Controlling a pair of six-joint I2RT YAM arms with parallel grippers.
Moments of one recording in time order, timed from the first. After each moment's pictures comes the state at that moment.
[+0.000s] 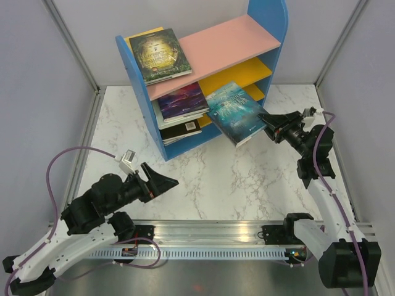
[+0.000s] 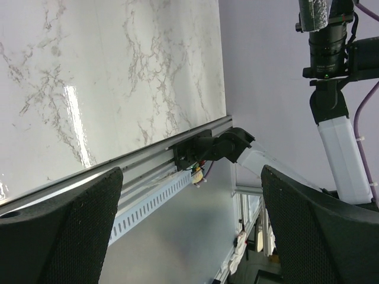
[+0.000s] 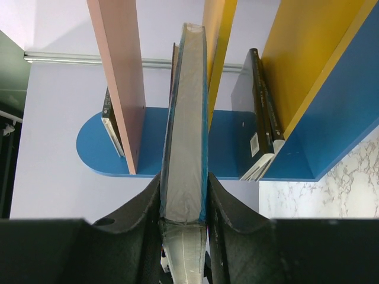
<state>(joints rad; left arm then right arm) -0.91 0.34 0.68 -0.65 -0.03 -1.18 0.01 0.91 0.66 0.27 -0.57 1.50</state>
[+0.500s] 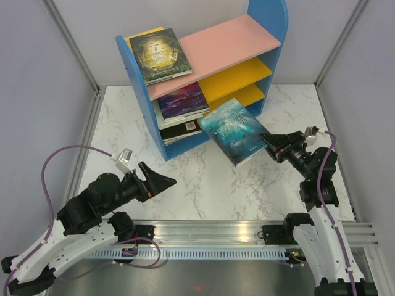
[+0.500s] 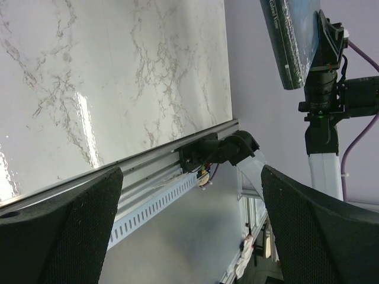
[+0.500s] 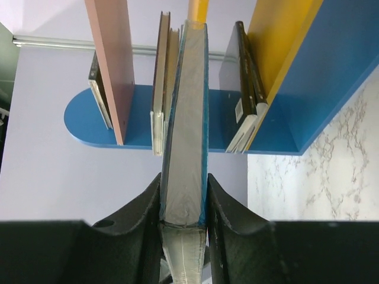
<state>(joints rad) -0.91 0.35 0.73 -0.72 -0.06 -1.16 0.00 0.61 0.53 0.09 -0.56 1.47</state>
